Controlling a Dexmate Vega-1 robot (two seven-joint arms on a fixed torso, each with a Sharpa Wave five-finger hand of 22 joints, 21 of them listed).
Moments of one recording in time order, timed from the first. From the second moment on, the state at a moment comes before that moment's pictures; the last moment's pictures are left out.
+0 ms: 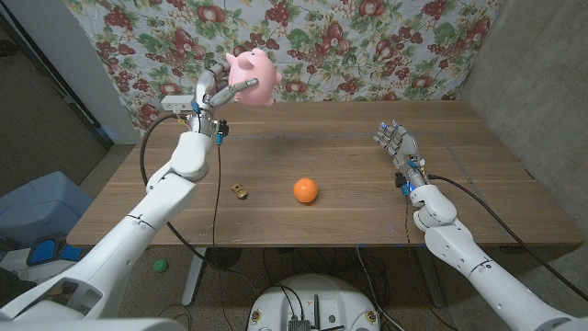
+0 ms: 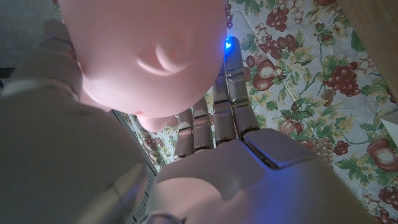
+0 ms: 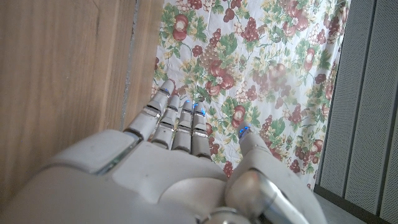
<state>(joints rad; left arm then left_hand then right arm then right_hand) 0.90 0.60 0.27 -1.73 -0.21 -0.28 0.40 0.93 -0.41 0.47 -0.18 0.26 0.49 0.19 0.59 0.21 0.66 0.17 0.36 0.51 0.82 0.24 0.38 0.58 0.62 0.09 1.21 0.18 -1.05 -0.49 -0.32 -1.48 0.66 0.43 -0.06 0.30 0.17 0.46 -0.07 0.19 0.43 0.07 0.19 0.18 0.39 0.05 0.21 0.21 0.26 0.01 0.30 0.40 0.49 0.01 0.21 0.17</state>
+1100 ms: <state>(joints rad) 0.81 0.82 0.34 -1.90 -0.32 0.16 0.11 0.93 -0.41 0.47 -0.18 0.26 0.49 0.19 0.59 0.21 0.66 0.17 0.35 0.51 0.82 0.23 0.38 0.59 0.62 0.09 1.22 0.18 -1.08 -0.50 -0.30 -1.49 0.66 0.45 -0.06 0.30 0.17 0.46 -0.07 0.19 0.43 0.07 0.19 0.18 0.39 0.05 0.21 0.21 0.26 0.01 0.30 0.40 0.49 0.02 0.21 0.17</state>
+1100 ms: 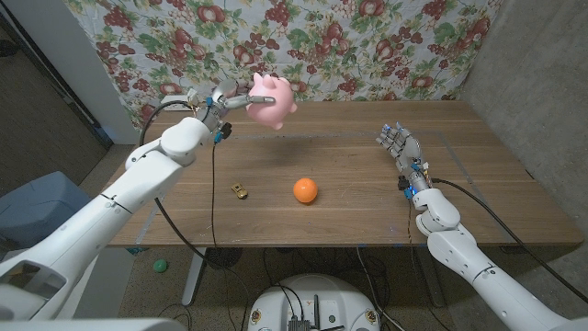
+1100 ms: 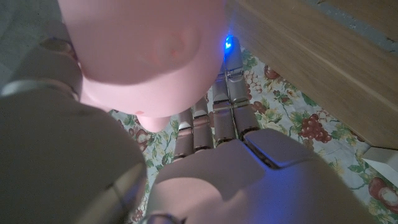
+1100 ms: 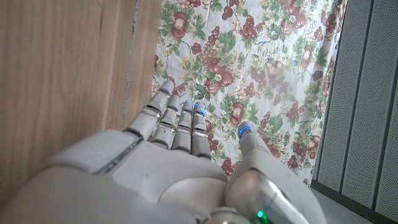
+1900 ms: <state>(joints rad) 0.78 0.87 0.37 -1.93 -0.35 0.26 0.06 0.93 -0.41 0.47 -0.18 0.26 0.49 0.19 0.59 0.21 0.66 0.17 0.34 0.52 0.83 0.23 0.37 0.59 0.62 0.09 1.22 0.18 -1.08 -0.50 -0.30 -1.50 0.67 0.46 -0.05 0.30 0.17 0.46 -0.08 0.19 0.43 0.07 0.19 0.18 0.39 0.05 0.21 0.21 0.26 0.01 0.30 0.40 0.49 0.02 0.21 0.17</state>
